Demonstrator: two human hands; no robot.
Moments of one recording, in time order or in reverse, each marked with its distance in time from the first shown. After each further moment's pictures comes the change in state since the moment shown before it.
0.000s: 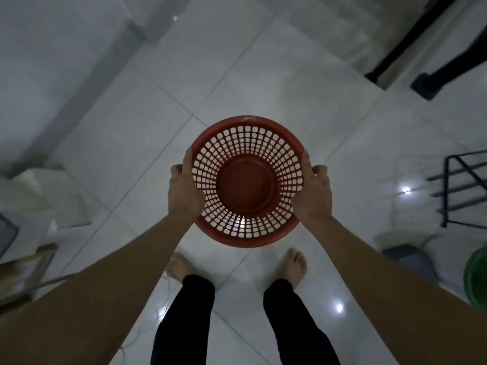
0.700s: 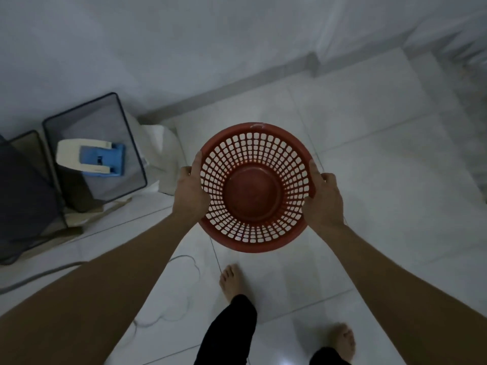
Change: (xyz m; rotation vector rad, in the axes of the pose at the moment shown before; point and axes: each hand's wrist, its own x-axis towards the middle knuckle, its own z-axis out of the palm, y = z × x) left_hand 0.083 -0.342 -0.203 -0.250 0.198 -0.262; right_hand -0.012 -0.365 0.191 -0.191 -0.143 -0.459
